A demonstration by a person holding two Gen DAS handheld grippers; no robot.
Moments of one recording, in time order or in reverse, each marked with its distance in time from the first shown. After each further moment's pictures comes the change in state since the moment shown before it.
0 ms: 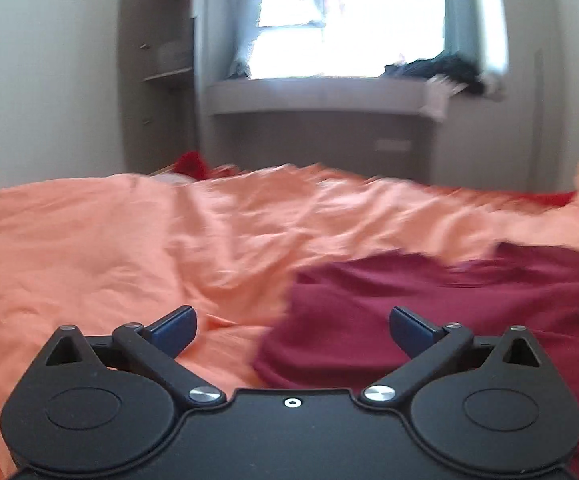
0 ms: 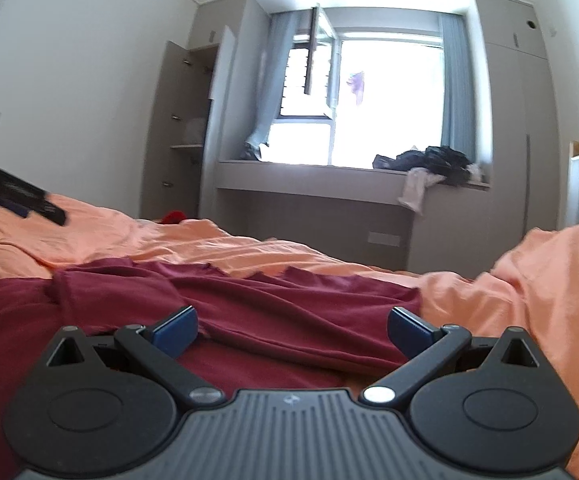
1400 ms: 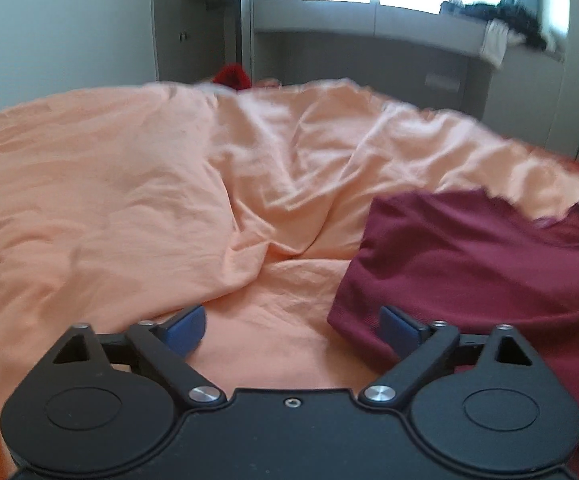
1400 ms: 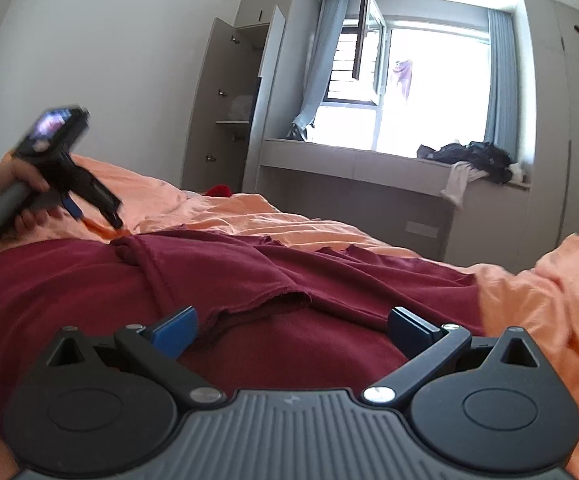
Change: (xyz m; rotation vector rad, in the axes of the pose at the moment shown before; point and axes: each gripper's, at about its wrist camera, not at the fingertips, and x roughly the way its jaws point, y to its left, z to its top) left arm 0.030 0.053 -0.016 -0.102 0.203 0.040; right arm -0.028 0.048 -0.010 -0.100 0.076 0.069
